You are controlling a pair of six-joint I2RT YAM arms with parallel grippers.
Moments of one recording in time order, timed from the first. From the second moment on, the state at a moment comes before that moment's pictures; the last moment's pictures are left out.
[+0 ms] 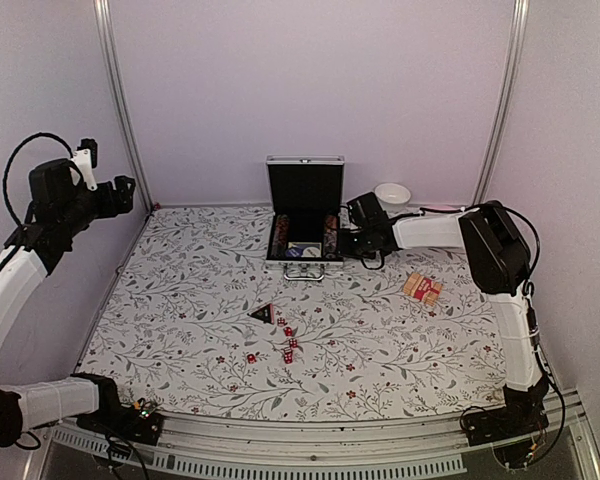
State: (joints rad) left arm -0.02 0.98 0.99 -0.22 -0.05 -0.06; right arm 0.59 2.29 1.66 -0.16 0.05 0.54
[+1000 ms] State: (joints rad) left arm -0.02 0.97 0.98 -0.22 -0.04 -0.06; right arm 0.65 2.07 1.35 -0.12 0.08 0.56
